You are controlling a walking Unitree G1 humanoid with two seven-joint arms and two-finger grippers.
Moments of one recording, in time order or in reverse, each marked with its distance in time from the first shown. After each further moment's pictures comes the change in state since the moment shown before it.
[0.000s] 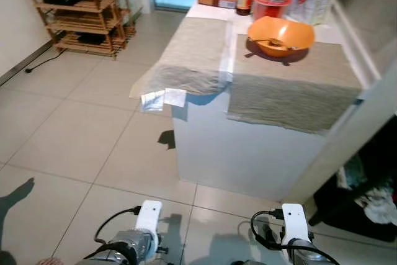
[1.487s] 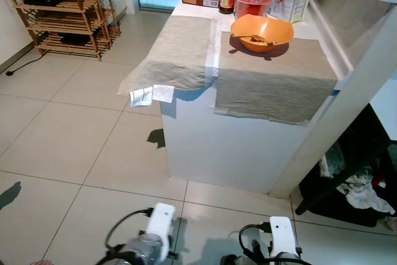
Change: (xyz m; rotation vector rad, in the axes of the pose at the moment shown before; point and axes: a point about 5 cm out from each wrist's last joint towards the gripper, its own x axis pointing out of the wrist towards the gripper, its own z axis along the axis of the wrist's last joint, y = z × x) left arm 0.003 -0.010 -0.006 0.090 -0.065 -0.030; right arm -0.004 0.030 -0.028 0.000 0.092 0.026
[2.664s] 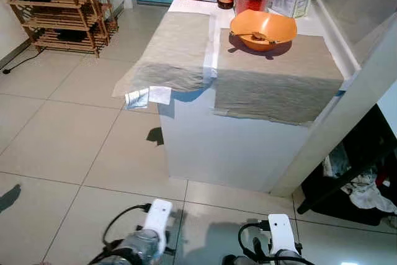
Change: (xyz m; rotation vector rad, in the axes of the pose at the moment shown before) left arm 0.001 -0.008 0.007 0.030 -0.025 -0.021; right arm 0.001 -0.002 0.005 -0.064 -0.020 -0.030
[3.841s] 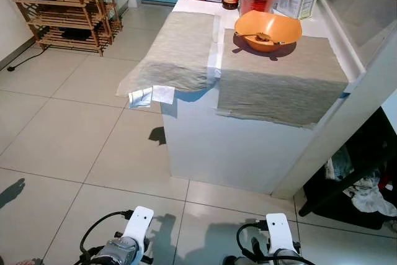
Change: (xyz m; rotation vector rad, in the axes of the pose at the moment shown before) left arm -0.009 0.047 -0.025 0.055 0.040 0.082; right arm 0.000 0.002 0.001 -0.024 0.005 0.013
